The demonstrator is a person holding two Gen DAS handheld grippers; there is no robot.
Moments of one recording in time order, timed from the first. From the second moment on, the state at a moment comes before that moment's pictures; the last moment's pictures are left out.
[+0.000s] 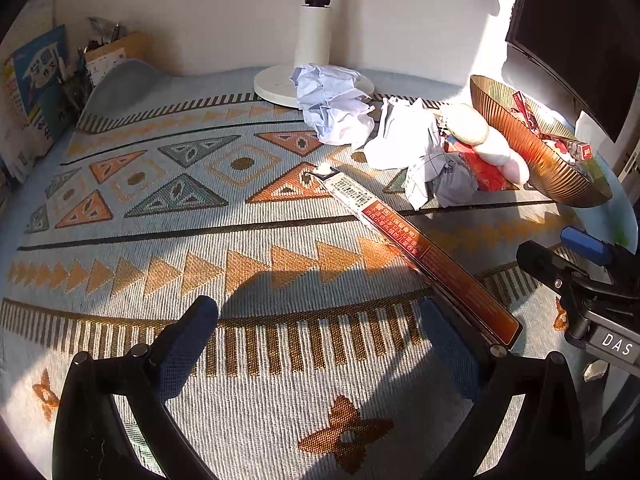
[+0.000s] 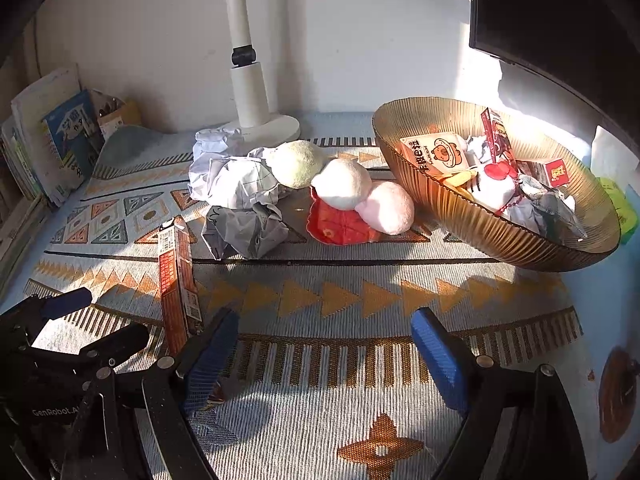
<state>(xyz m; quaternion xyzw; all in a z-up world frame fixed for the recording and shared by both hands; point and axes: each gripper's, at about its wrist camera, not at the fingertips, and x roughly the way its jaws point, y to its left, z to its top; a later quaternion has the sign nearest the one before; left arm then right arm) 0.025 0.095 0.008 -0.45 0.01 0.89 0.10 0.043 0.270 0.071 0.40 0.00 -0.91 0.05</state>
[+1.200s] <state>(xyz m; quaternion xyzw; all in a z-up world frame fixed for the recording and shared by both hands) -0.001 0.146 0.016 -0.45 0.00 0.89 0.11 0.002 0.309 0.083 0.43 -0.22 -0.85 0.21</state>
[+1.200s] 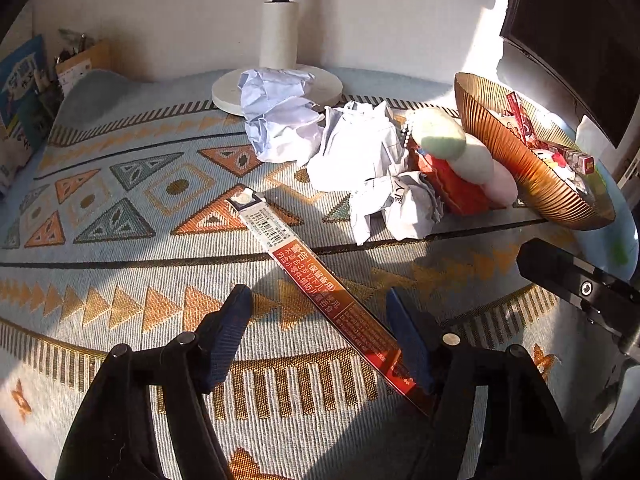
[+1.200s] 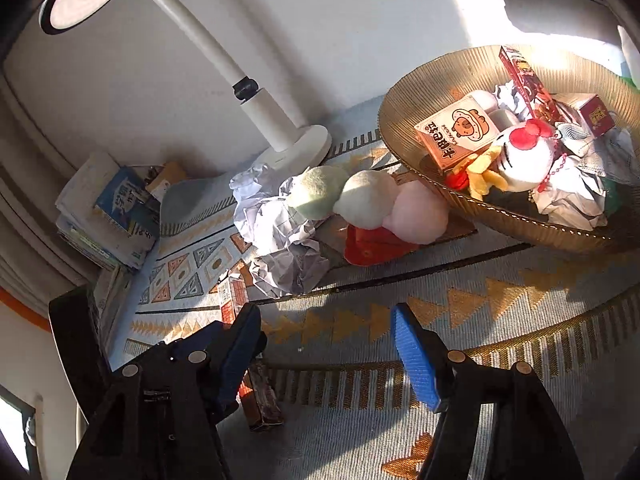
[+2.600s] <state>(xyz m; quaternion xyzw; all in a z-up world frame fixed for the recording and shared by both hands) 0.030 0.096 0.026 -0.41 0.01 0.90 0.15 0.071 0.278 0.099 0.38 -0.09 -0.91 0.16</state>
